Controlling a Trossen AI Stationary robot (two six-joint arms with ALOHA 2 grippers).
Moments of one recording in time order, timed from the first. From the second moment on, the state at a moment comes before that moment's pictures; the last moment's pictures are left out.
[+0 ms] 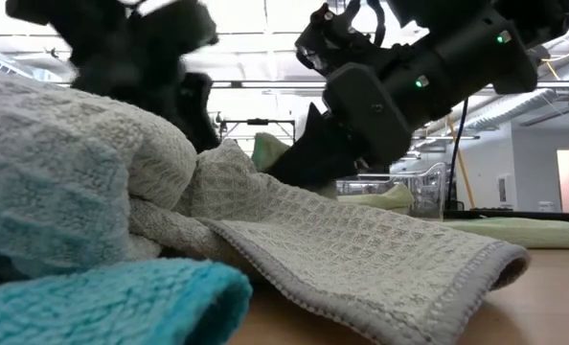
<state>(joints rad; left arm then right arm) -0.38 1.63 0.86 -0.15 -0.43 0.05 0.40 1.97 0.95 0.42 0.47 0.18</state>
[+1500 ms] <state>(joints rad) -0.14 1.70 0.68 0.21 -0.30 0.73 0.41 1.97 0.95 0.42 0.47 0.16</state>
